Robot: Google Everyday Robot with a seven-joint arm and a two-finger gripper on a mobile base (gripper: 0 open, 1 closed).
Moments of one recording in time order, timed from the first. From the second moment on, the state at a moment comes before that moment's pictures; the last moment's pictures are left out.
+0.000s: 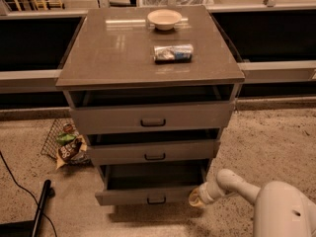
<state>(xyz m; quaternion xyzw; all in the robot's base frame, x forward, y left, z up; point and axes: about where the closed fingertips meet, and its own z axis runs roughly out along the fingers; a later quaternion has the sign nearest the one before) 0.543 -0.177 0.165 -0.71 0.64 0.18 0.23</state>
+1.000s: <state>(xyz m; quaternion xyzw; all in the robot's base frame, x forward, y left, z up) 0.552 -0.181 0.166 -0.71 0.64 0.17 0.23</state>
